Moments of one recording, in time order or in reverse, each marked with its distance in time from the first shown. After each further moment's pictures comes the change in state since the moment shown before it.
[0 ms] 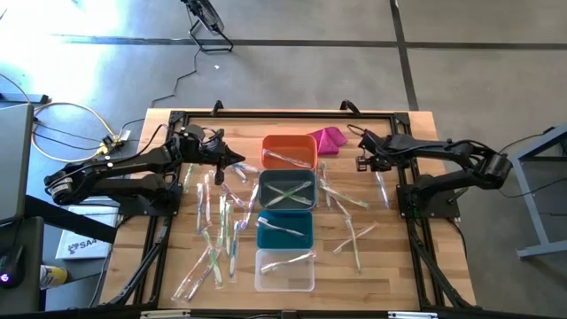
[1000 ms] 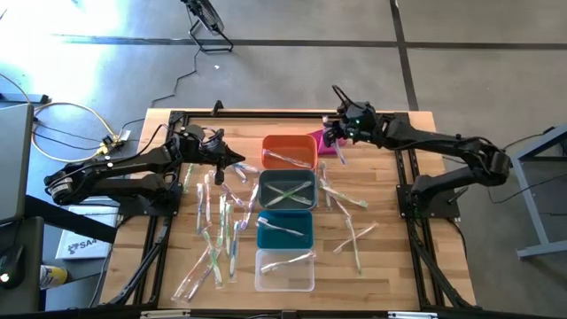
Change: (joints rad) left arm 0.000 0.000 0.001 0.003 0.000 0.000; right arm 0.186 0.004 0.370 0.546 -0.006 -0.445
